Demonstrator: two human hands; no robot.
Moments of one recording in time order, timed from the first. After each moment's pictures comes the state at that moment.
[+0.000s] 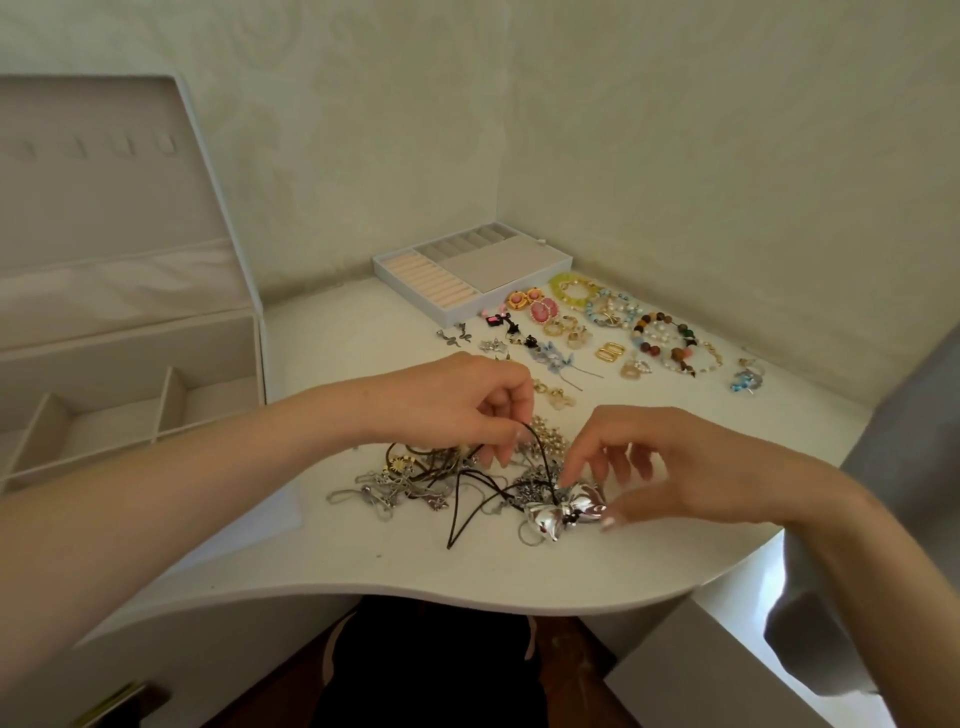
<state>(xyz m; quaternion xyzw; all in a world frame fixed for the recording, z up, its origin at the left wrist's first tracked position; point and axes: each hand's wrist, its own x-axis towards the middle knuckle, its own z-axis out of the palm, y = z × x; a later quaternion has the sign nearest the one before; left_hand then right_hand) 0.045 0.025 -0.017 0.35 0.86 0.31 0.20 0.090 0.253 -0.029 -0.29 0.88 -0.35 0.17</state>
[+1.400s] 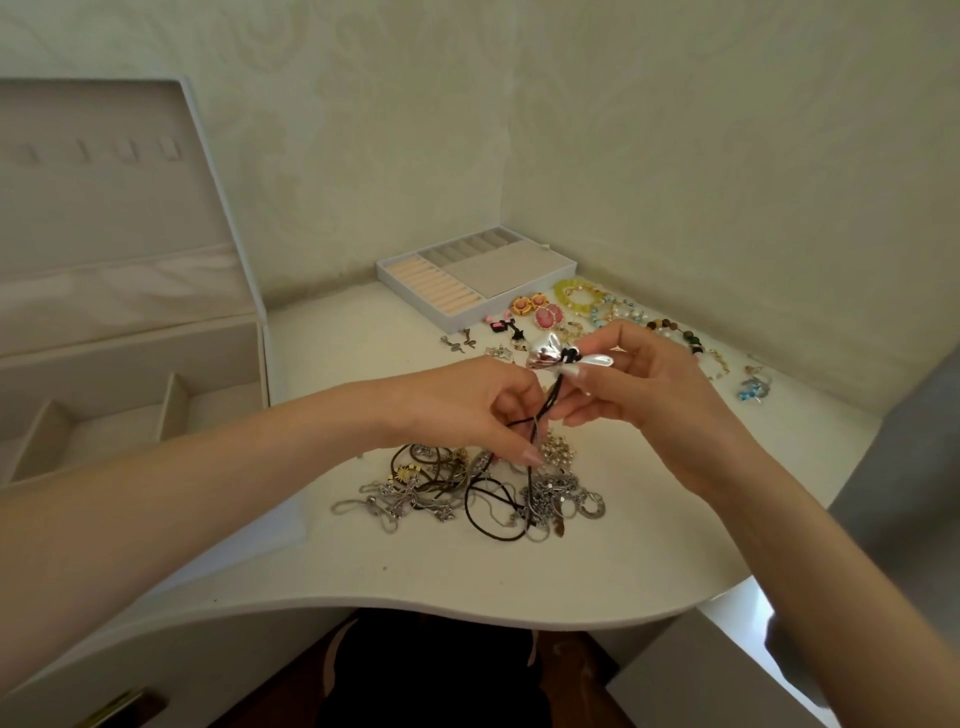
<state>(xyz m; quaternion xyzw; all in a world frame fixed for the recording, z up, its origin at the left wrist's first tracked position) 0.041 0.027 -0.016 0.28 0.83 0.39 0.26 0.071 0.210 -0.023 -0.10 0.72 -0.68 0.00</state>
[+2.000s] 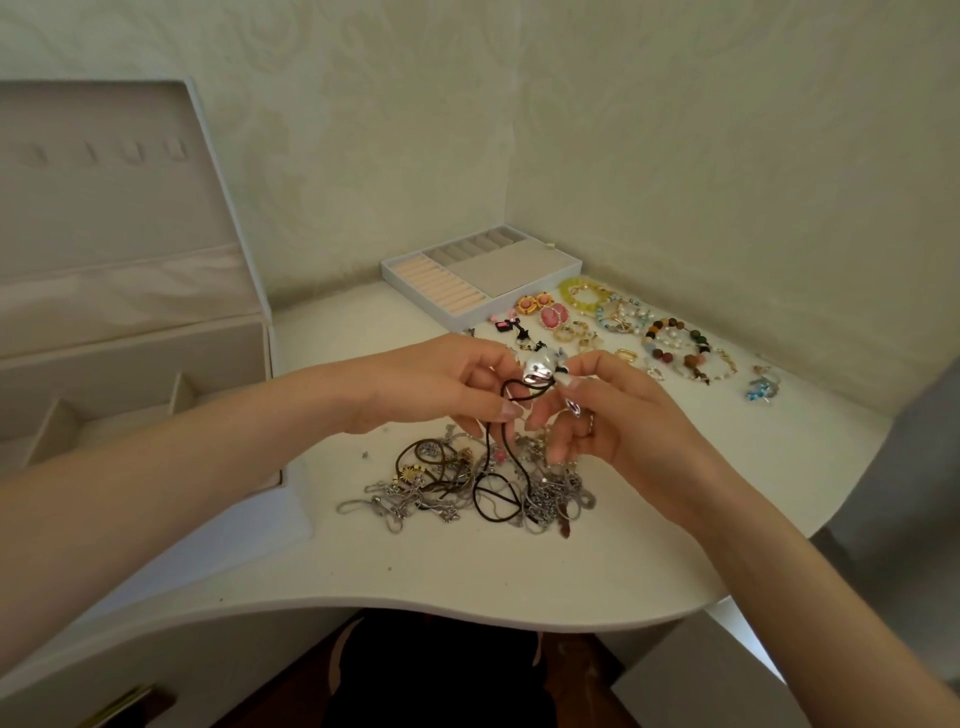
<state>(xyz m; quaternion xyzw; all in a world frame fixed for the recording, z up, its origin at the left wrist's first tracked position) 0.036 0.007 -0.007 0.25 0.82 0.44 0.25 0.077 0.196 -0.039 -0.08 0.69 -0.72 0.09</state>
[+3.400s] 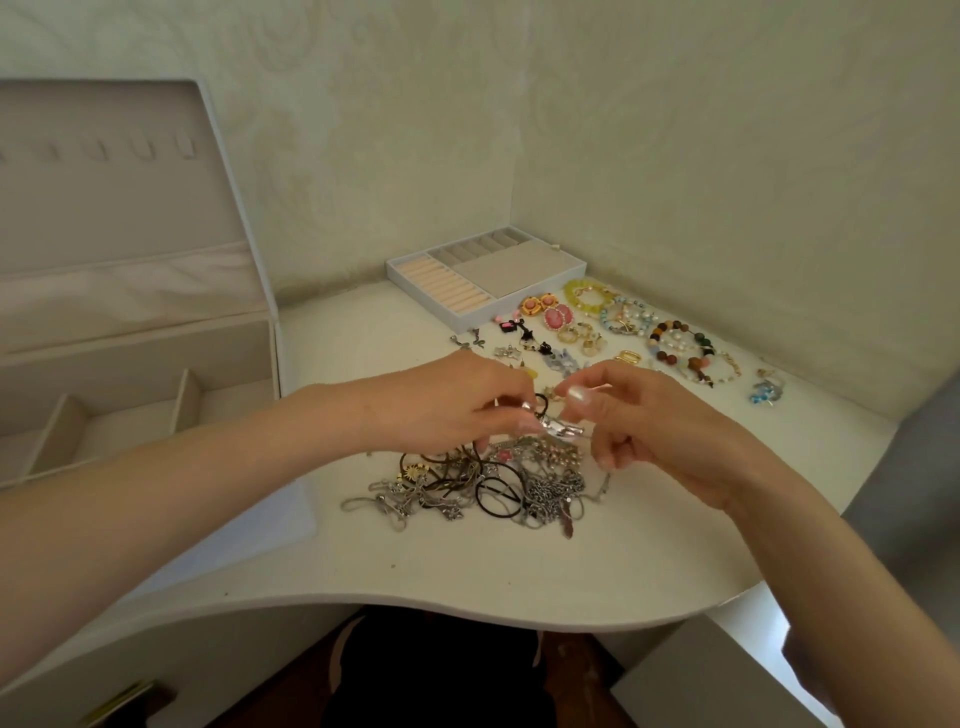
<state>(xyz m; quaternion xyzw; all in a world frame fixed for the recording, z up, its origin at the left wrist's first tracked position) 0.044 0.015 -0.011 0.38 0.90 0.19 0.10 0.070 0.215 -0.031 -0.05 0.78 -0.61 0.14</state>
